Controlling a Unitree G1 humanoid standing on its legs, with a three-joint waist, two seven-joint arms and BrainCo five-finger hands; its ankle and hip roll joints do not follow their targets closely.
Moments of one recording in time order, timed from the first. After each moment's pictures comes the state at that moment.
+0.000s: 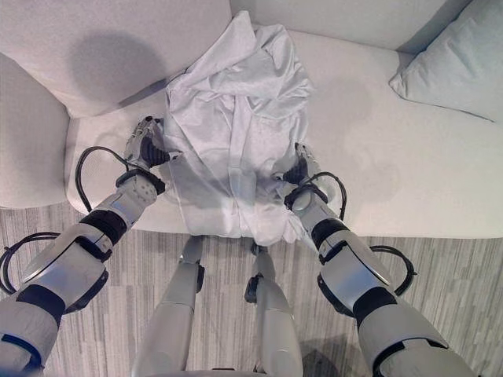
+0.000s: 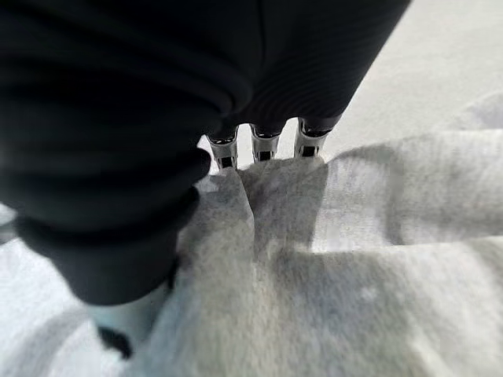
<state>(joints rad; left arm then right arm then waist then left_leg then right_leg) -1.02 0.47 -0.75 1.11 0.07 0.00 0.60 -1.01 -0.27 0.66 1.25 0.06 -0.07 -0.47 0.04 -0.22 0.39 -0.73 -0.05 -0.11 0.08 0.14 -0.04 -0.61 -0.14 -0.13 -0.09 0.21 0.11</state>
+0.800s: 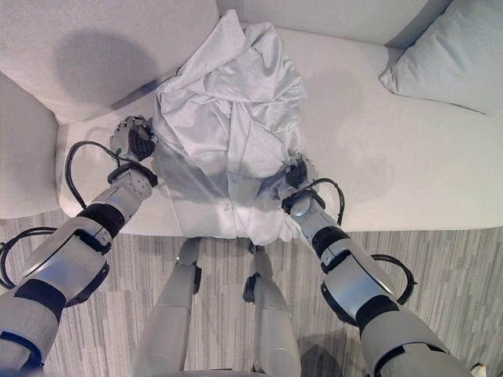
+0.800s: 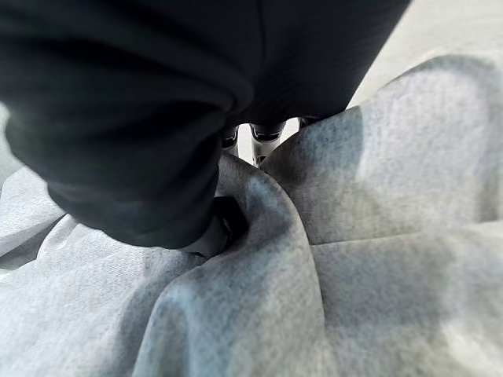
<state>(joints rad) -1.01 0.47 -0.66 1.09 -0.08 -0.01 0.63 -0.93 -0.27 0.63 1.16 0.10 -0.10 -0.48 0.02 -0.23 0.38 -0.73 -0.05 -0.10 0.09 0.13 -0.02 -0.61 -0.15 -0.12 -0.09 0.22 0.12</state>
